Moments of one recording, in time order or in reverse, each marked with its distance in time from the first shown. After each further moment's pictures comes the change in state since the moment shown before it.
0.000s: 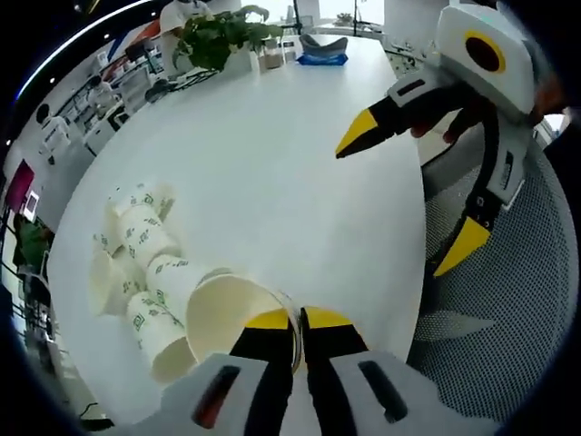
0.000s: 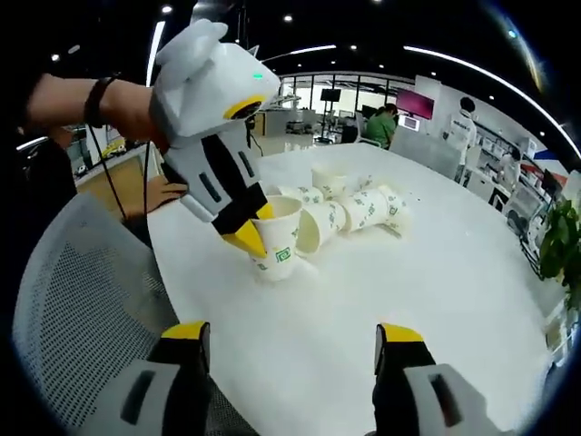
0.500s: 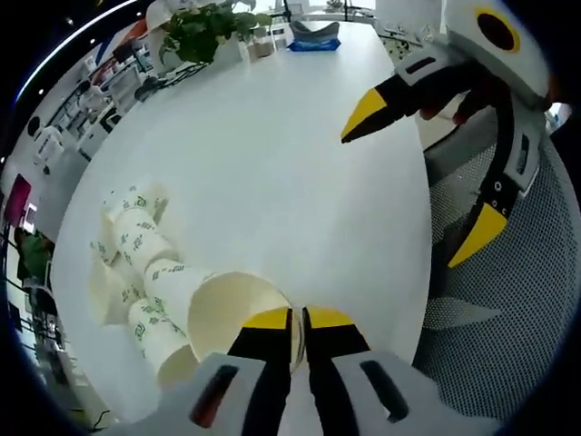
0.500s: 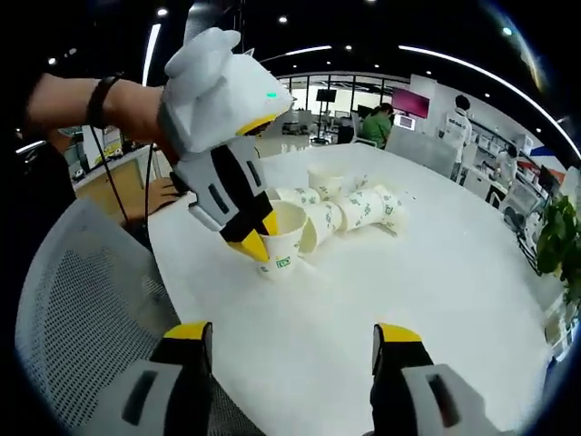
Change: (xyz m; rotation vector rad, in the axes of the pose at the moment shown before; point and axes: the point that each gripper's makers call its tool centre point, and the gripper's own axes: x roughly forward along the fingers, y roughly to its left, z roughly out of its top) left arm 0.007 0.000 -0.001 0.043 0.060 0.005; right arm -0.007 -0.001 0.003 0.015 -0.006 -0.010
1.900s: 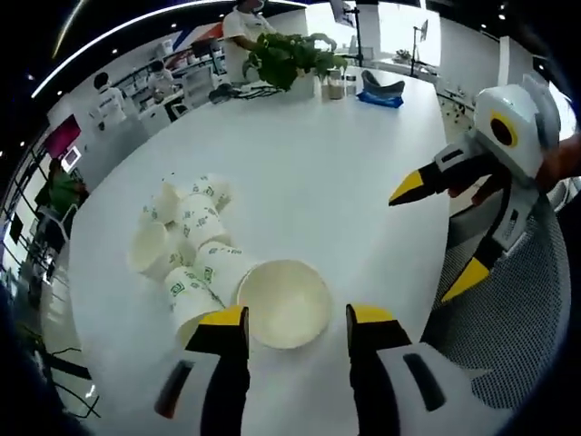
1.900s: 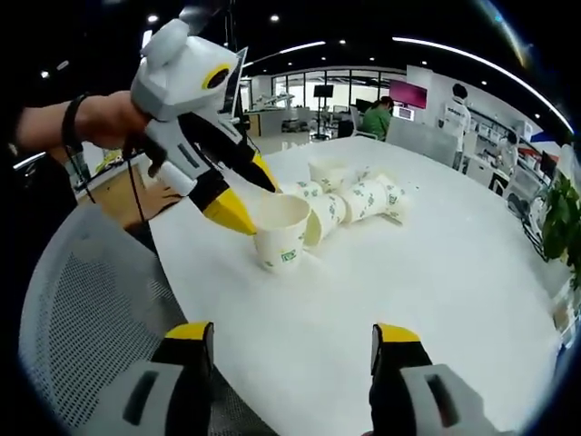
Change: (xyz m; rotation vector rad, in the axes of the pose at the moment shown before) left arm -0.043 0.025 -0.004 -0.311 -0.212 0.164; right arm 0.004 0.004 -0.007 0.045 0.014 0.031
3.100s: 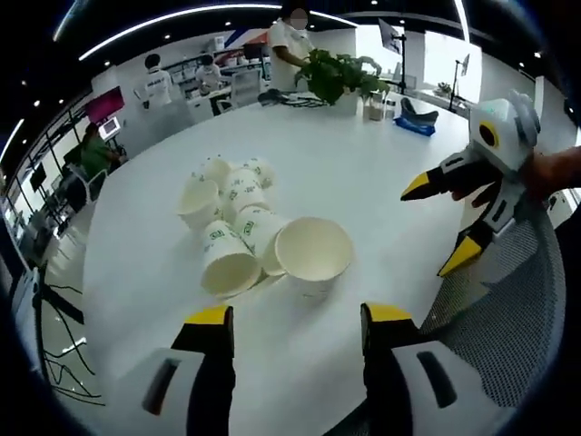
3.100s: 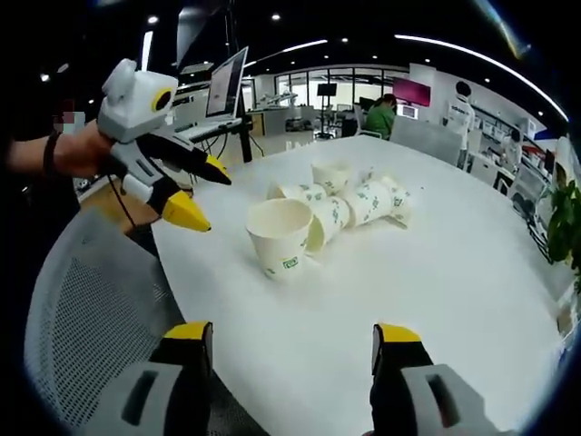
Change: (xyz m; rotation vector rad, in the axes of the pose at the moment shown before) left arm -0.045 0.016 -0.039 -0.205 -0.114 0.109; right arm -0.002 0.002 0.021 0.009 -0.006 0.024
